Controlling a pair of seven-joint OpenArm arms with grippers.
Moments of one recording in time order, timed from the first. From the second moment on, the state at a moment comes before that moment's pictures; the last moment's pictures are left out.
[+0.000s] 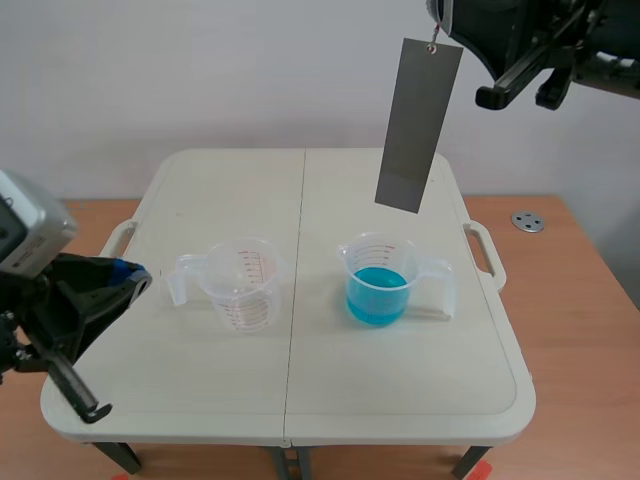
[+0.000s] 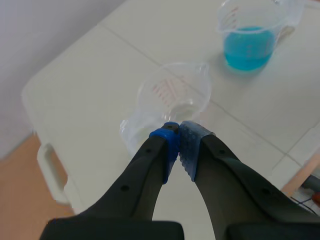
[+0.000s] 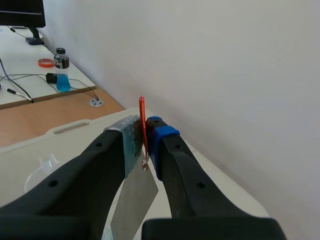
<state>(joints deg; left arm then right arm) 32.4 -31.8 -2.1 109.4 -2.4 -24.5 -2.8 3.4 27.1 1.8 106.8 26.9 42.0 -8.4</state>
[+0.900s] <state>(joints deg) 68.6 -32.3 -19.2 111.2 2.3 -24.6 -10.0 3.4 21.9 1.8 98.8 23.8 42.0 -7.0</state>
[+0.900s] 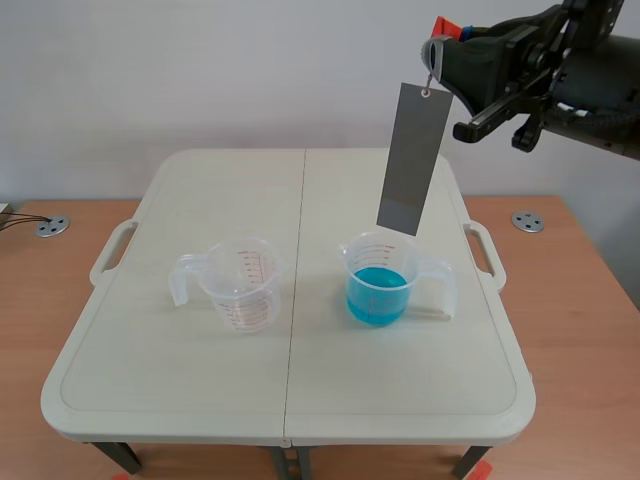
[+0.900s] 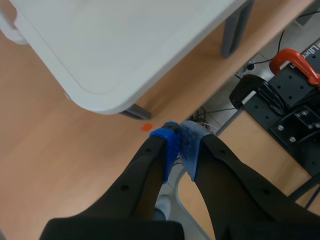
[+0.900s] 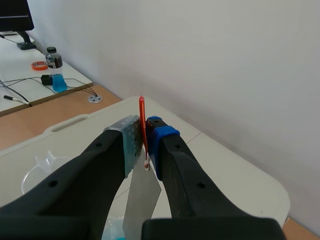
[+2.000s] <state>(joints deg) 71.0 -32.4 -19.2 110.5 4.1 -25.5 -10.1 3.4 16.9 -1.2 85.8 13.5 42.1 -1.0</state>
